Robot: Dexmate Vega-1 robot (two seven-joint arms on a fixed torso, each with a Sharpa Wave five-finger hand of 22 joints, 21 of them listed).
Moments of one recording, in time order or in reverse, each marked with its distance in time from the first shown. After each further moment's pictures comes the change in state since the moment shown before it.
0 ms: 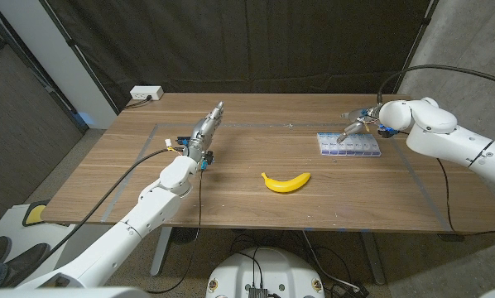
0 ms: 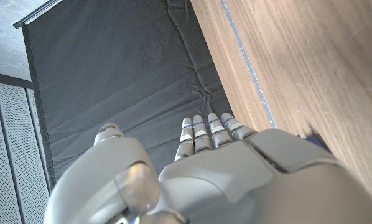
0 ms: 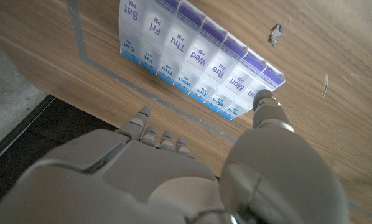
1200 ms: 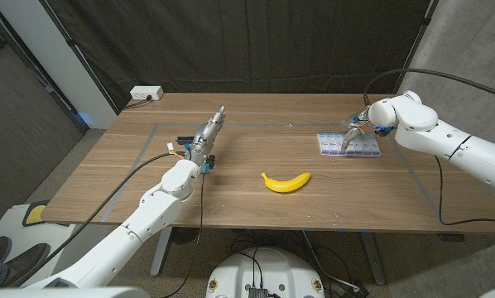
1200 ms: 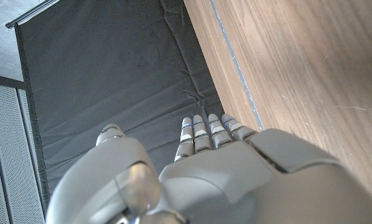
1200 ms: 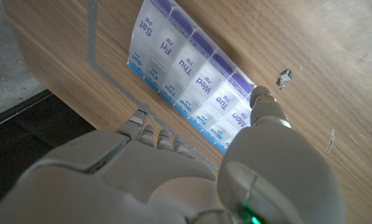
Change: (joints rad) left arm 0.018 0.000 0.009 -0.020 -0.004 0.024 0.017; left_hand 0.002 0.006 -0.003 0.003 -0.007 0.004 -0.004 -0.008 0.005 0.005 -0.005 -0.008 0.000 0.000 0.000 0.000 0.000 -0.009 0.009 -0.004 0.000; right arm 0.074 0.092 -0.065 0.115 -0.241 0.122 0.194; right_hand 0.061 -0.010 -0.007 0.007 0.034 0.000 0.036 -0.001 0.000 0.003 0.053 0.000 0.003 -0.005 0.027 0.004 0.000 0.025 0.025 0.009 0.000
